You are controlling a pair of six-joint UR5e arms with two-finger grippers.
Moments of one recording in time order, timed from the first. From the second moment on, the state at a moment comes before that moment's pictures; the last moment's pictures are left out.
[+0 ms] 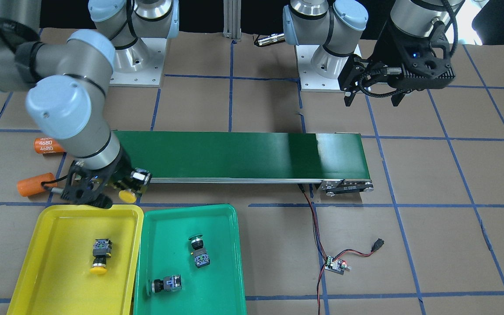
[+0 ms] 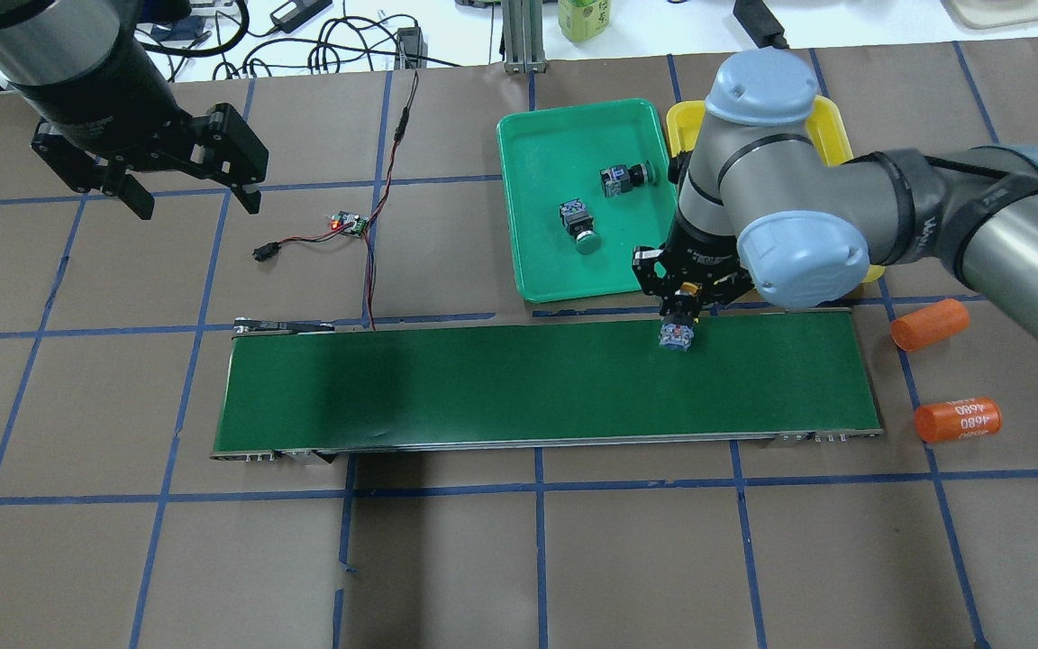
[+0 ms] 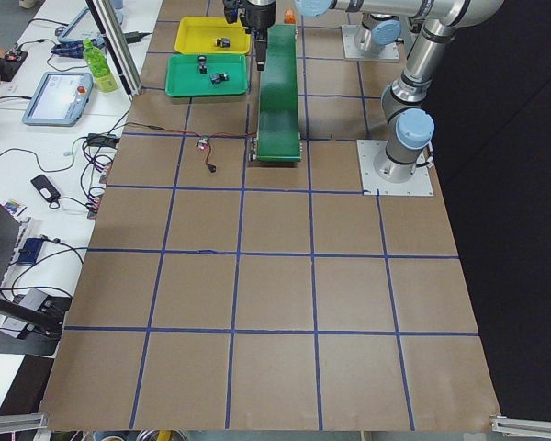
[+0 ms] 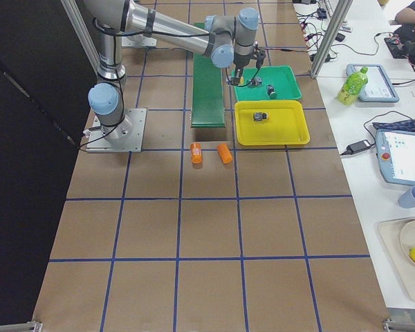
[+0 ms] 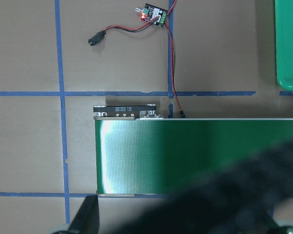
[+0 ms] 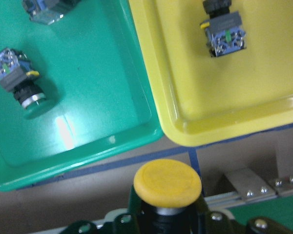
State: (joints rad) left arm -1.52 -1.55 -1.51 -1.64 1.59 0.03; right arm 1.58 -1.24 1.61 -1.94 -1.53 0.24
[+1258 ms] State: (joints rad) left arm -1.52 -1.55 -1.51 -1.64 1.59 0.03; right arm 1.54 -0.97 1.36 -1.99 -1.60 0.11
